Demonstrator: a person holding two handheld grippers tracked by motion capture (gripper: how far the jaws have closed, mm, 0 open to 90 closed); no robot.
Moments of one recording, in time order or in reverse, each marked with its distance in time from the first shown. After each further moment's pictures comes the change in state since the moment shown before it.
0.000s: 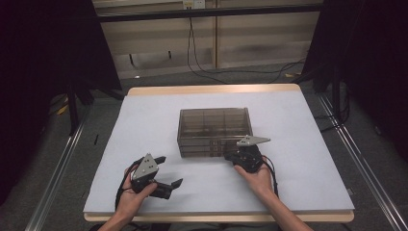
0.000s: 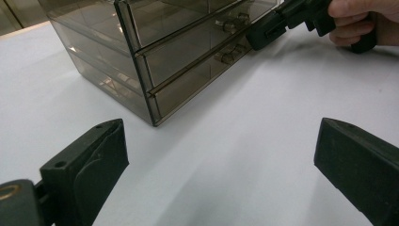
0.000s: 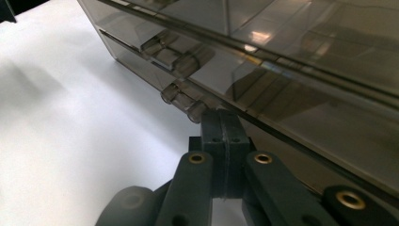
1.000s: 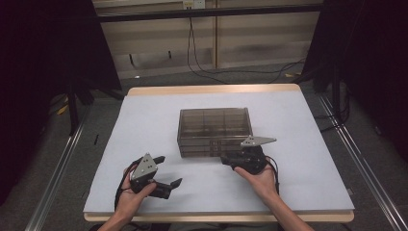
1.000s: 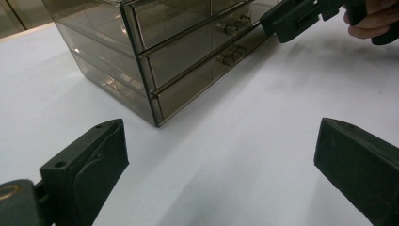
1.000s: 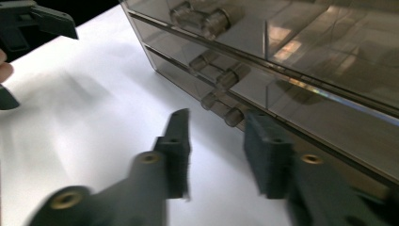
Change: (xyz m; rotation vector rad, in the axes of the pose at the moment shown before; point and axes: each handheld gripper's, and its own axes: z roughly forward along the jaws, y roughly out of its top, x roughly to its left) left arm 0.000 0.000 -0.002 -0.009 0.001 -0.010; right arm 0.006 0.004 -0.020 -0.036 0.100 0.007
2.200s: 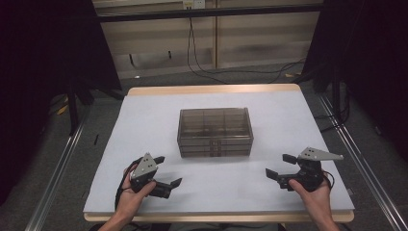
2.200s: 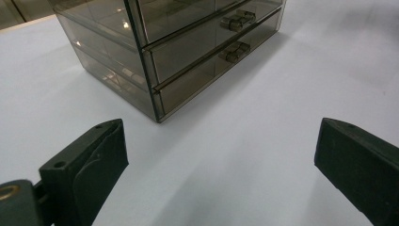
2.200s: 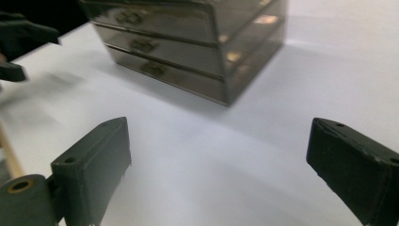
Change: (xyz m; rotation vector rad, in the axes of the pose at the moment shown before) left arm 0.002 0.000 0.001 0.021 0.007 -0.010; right arm -0.032 -0.044 -0.129 -0.099 -0.161 0.051
